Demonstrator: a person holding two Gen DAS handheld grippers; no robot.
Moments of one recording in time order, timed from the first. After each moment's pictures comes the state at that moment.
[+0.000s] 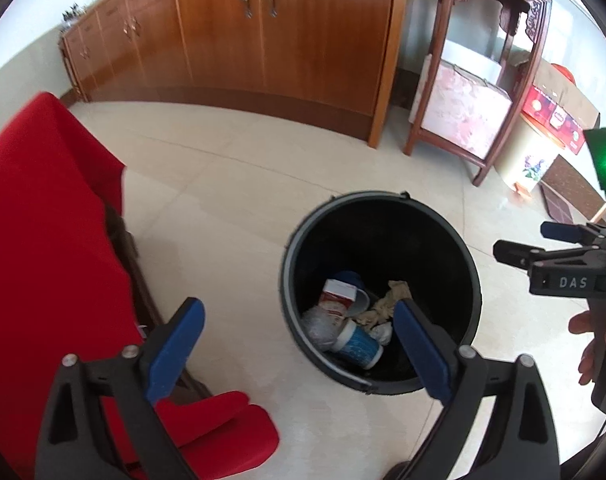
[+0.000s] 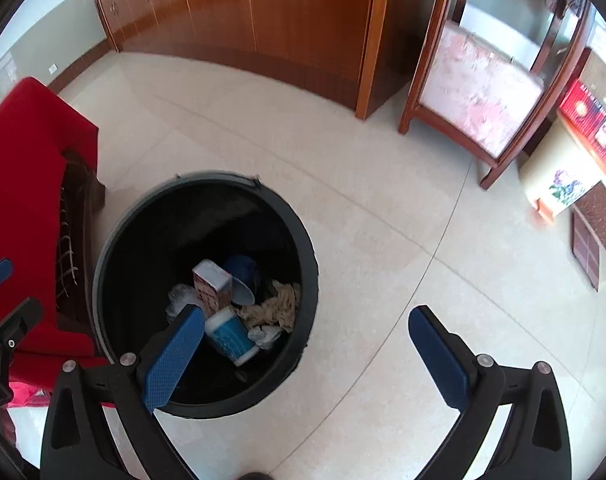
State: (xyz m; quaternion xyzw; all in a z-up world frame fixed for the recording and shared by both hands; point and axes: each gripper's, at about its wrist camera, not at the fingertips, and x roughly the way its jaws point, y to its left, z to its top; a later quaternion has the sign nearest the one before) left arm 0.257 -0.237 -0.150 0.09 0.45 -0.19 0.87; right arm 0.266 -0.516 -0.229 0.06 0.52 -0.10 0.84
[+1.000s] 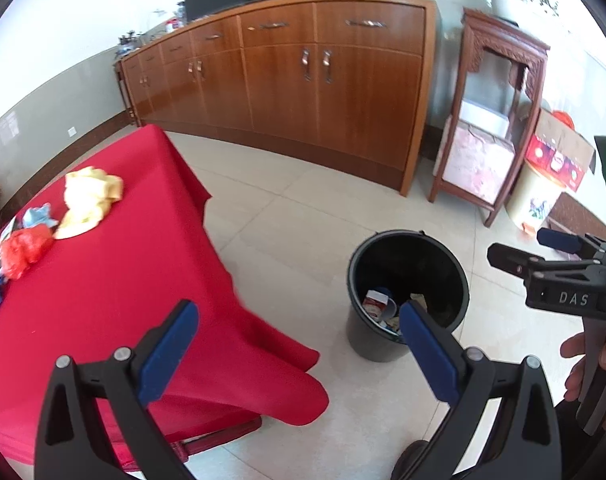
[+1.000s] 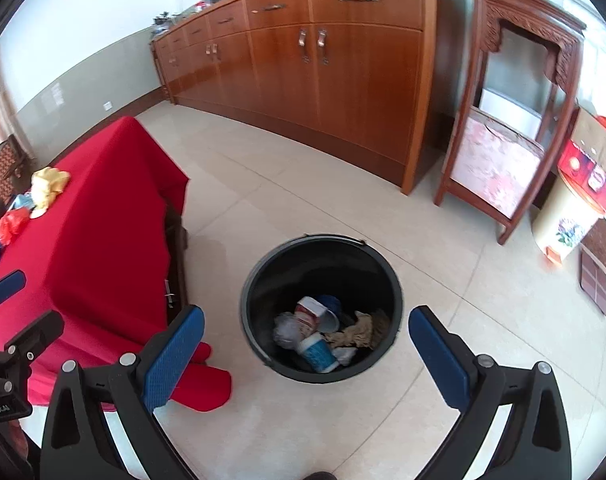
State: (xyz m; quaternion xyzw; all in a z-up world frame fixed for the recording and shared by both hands) left arm 0.177 -0.141 -0.049 0.07 0.38 -0.13 0.91; right arm 0.192 -0.392 -0.101 0.06 0.42 -0.04 0.91
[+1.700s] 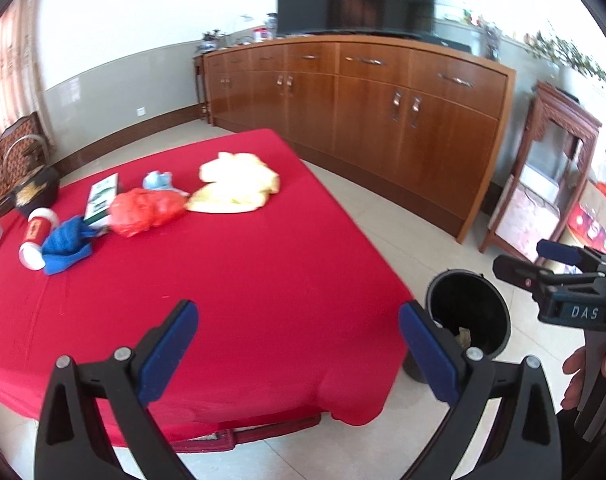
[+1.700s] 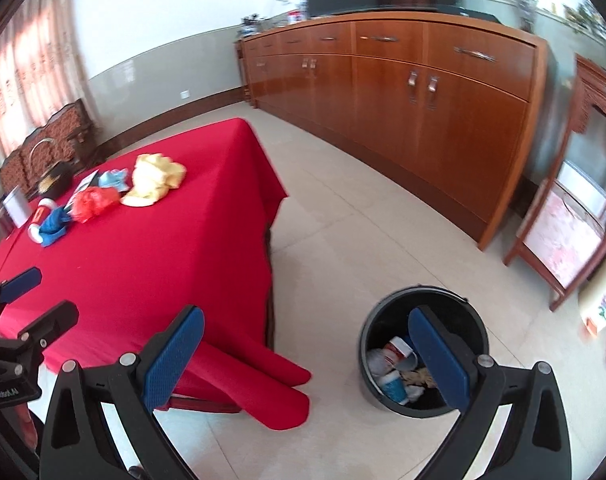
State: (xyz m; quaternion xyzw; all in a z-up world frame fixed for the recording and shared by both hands) left arm 0.149 -0.002 -0.027 -0.01 0.34 -0.02 0.94; right arm 0.209 -0.243 -0.054 0.00 0.38 0.08 0.92
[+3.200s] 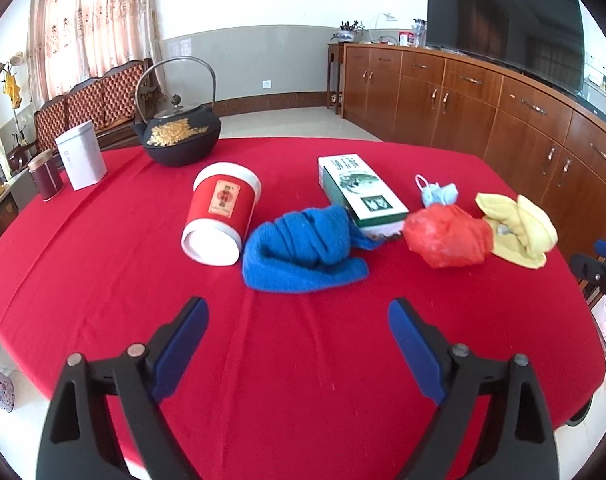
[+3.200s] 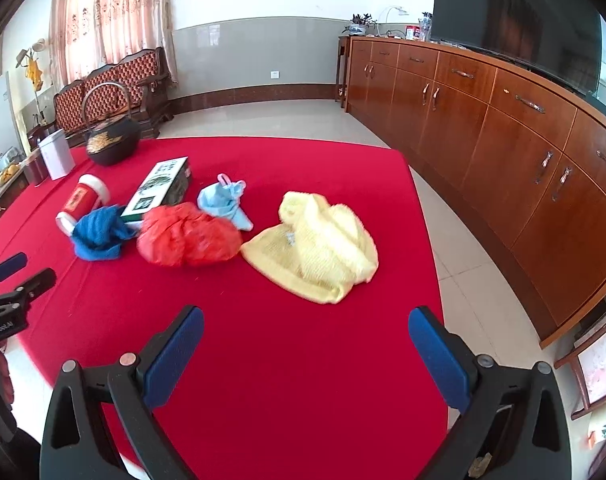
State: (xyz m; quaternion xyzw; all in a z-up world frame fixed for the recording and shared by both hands) left arm 0.195 0.248 -0.054 -0.07 0.35 0.16 0.92; right arm 0.332 0.003 -0.049 -0.10 0.36 0.20 0.91
